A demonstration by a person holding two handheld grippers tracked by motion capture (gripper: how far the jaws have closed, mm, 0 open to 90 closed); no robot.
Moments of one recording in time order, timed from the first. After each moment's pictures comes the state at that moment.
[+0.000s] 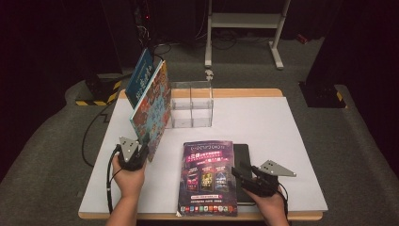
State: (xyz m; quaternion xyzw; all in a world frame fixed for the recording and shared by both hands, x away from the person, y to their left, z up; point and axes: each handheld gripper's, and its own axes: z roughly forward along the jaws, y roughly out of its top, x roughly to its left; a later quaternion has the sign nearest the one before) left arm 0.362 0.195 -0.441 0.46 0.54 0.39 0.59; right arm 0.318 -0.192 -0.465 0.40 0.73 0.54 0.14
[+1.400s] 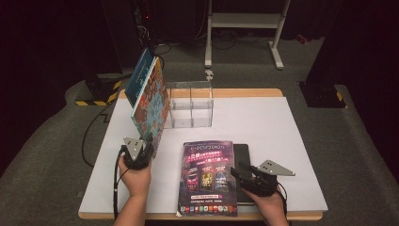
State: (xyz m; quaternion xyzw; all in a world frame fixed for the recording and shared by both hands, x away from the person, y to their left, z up) left arm 0.368 0.185 -0.454 0.43 0.57 0.41 0.57; right arm 0.319 -0.190 -0.465 0.39 0.73 0.54 0.14
